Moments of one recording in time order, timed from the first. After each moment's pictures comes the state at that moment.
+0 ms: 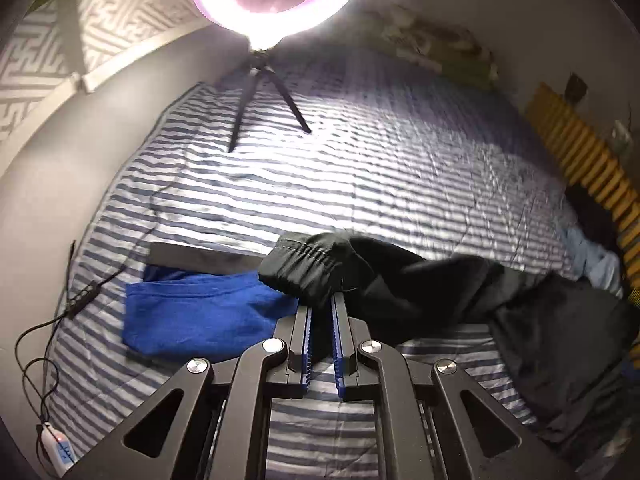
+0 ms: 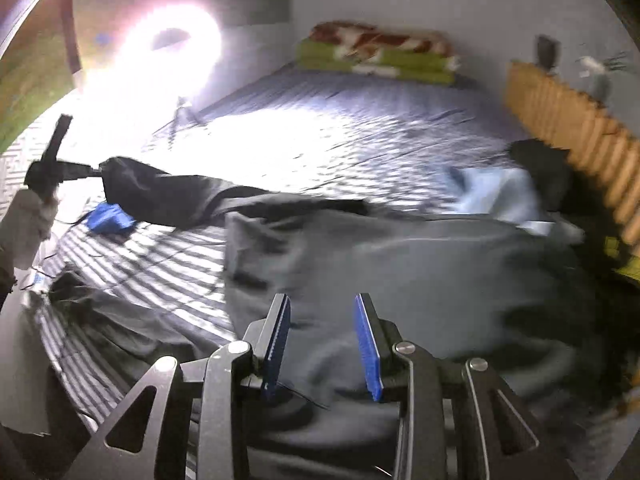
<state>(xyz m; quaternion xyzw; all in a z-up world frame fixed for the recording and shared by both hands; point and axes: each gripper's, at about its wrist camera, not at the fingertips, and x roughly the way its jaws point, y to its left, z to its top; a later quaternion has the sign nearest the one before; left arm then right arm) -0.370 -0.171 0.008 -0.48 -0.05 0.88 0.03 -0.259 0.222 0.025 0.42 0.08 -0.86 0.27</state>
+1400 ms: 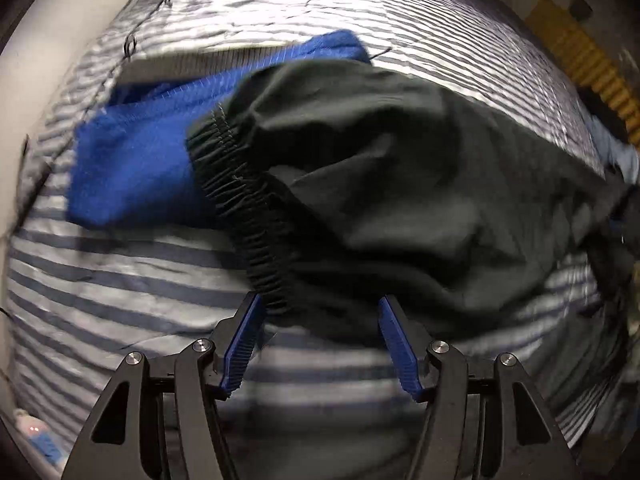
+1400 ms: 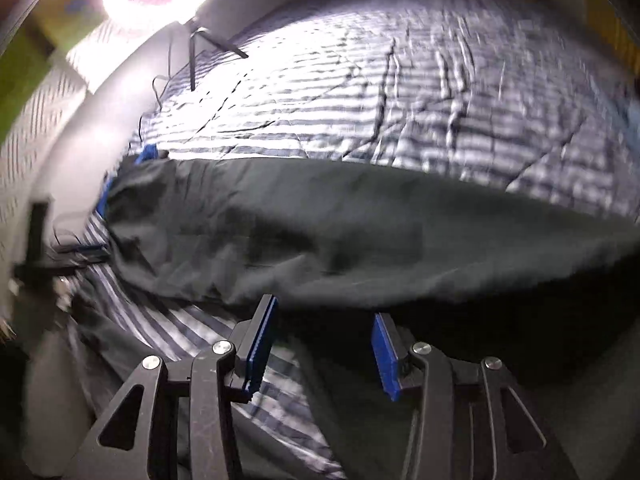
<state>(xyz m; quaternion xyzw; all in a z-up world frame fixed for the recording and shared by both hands) -0.318 -0.218 -0.137 -0.62 -0.02 0.78 0.08 -0.346 0.087 -0.098 0.56 0.02 -0.75 0.34</state>
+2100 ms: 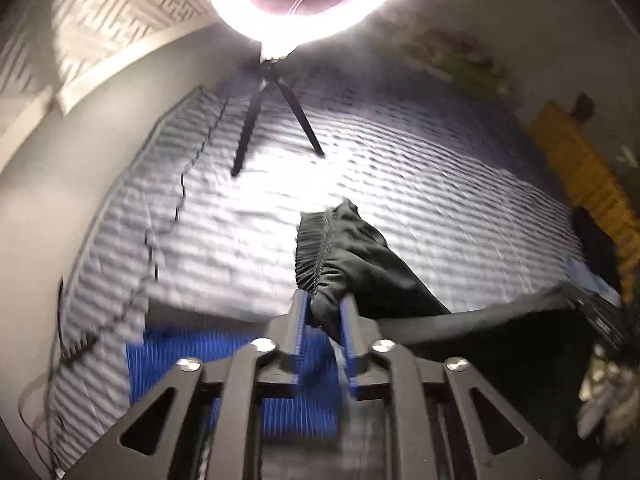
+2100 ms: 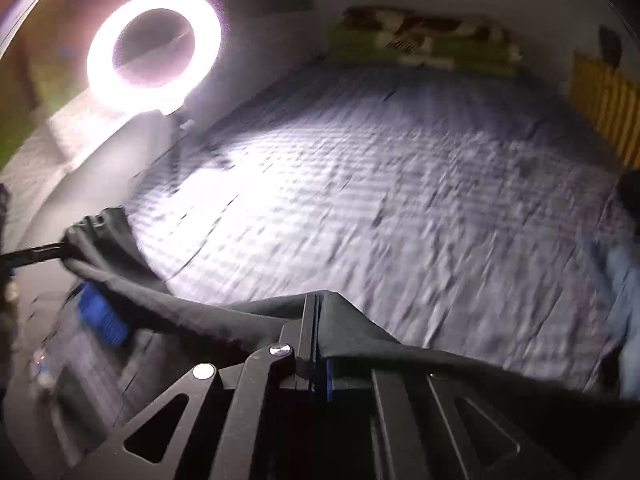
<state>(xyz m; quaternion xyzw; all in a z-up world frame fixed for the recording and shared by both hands) -0.469 -0.193 0.026 -0.49 -0.07 0.87 0.02 -0.441 0.025 -0.008 0.43 0.05 -0.85 0.29</state>
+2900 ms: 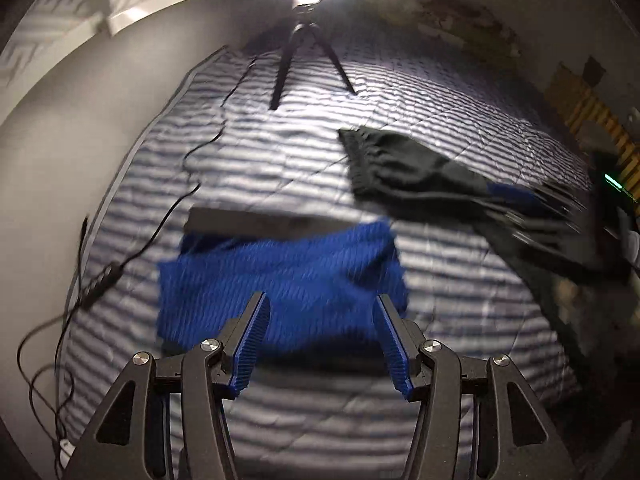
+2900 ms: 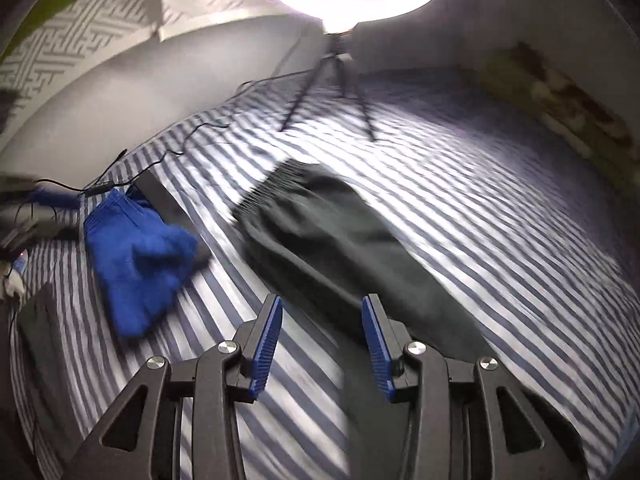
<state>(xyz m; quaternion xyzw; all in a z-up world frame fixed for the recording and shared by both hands) -0.365 -0.242 -0.041 -0.52 -0.04 0.85 0.01 -0.394 -0.184 -0.055 0.38 0.23 -0.77 0.46</state>
